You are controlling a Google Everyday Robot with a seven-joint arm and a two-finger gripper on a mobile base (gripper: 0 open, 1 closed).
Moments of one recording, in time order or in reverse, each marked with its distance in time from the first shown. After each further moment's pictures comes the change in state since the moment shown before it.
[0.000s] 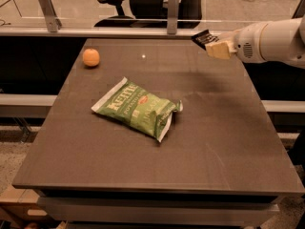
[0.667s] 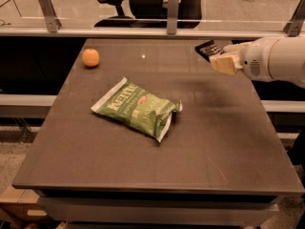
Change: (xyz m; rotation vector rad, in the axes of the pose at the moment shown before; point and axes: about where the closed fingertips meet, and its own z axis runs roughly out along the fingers) arm 0.017 0.037 -0.038 0.028 0.000 0.014
